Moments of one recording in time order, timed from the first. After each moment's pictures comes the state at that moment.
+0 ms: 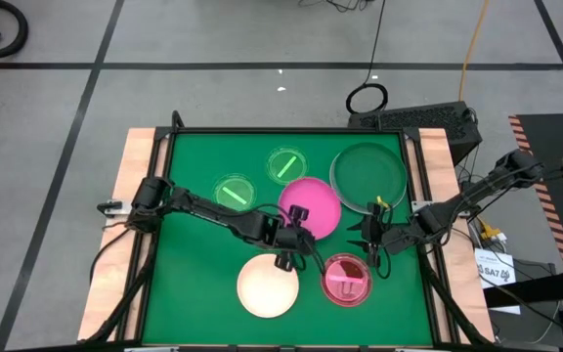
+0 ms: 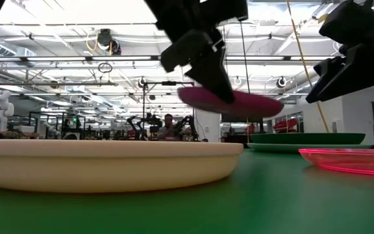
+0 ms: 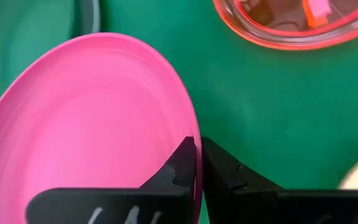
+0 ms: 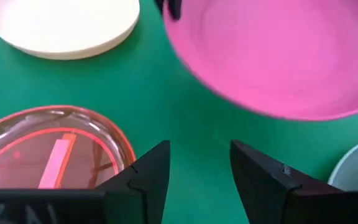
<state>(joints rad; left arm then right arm) -0.21 2.04 1.59 -0.51 -0.30 0.30 0.50 0.94 0.36 -0.19 0.47 0.36</state>
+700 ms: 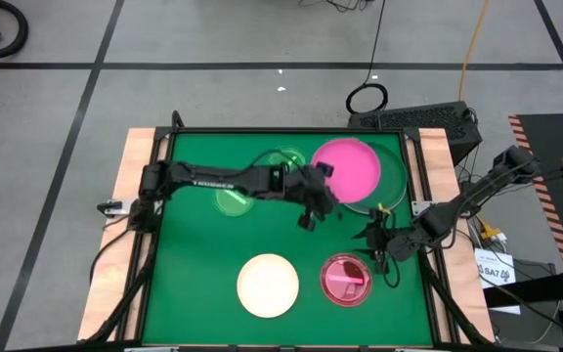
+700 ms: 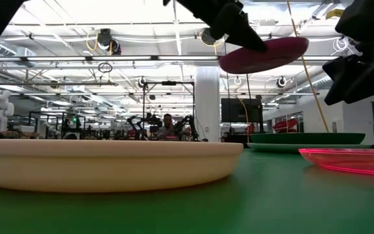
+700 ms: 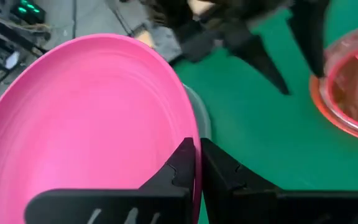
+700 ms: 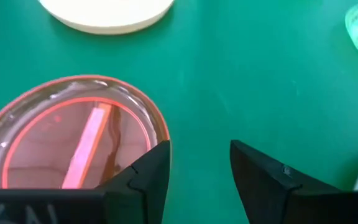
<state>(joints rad) 0.03 2.04 1.81 -0.36 -0.03 0.63 0.59 0.91 0.36 -0.26 0.44 0.37</state>
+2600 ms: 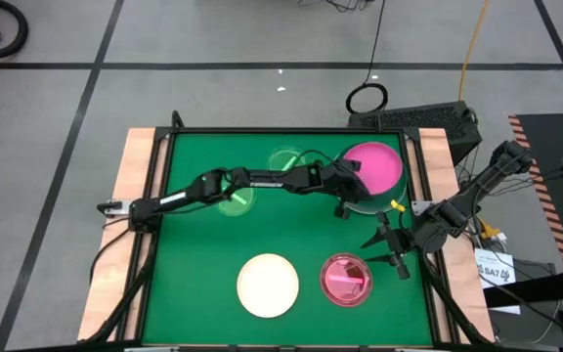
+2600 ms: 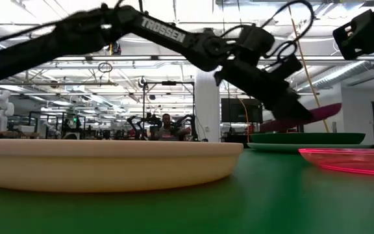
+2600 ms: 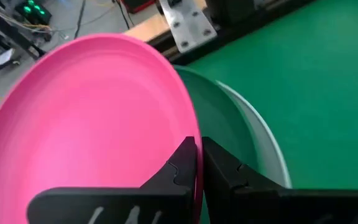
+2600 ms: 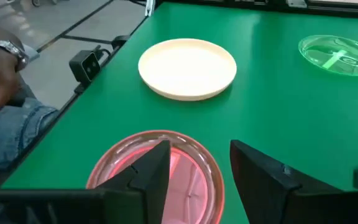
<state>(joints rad) 0.15 2.66 2.35 -0.18 0.13 0.57 0.69 0.65 0.36 -0.21 0.37 0.25</state>
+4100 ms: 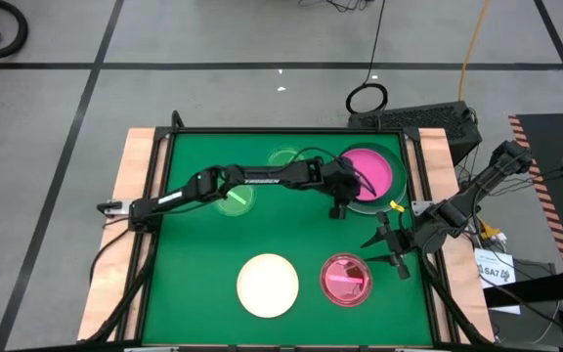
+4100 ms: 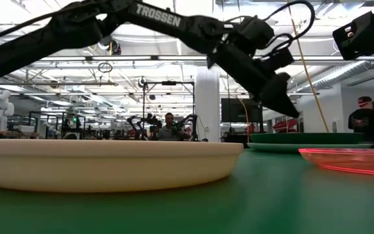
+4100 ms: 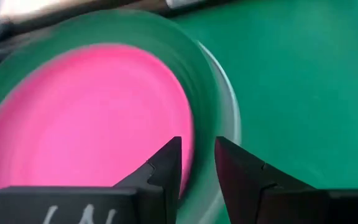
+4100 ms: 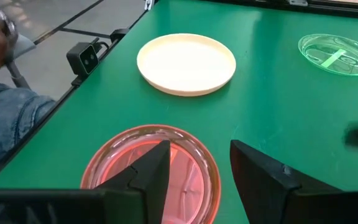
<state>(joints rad) 0.14 2.58 2.36 -0.48 0.13 0.35 0.69 0.64 0.36 -0.23 0.37 0.22</state>
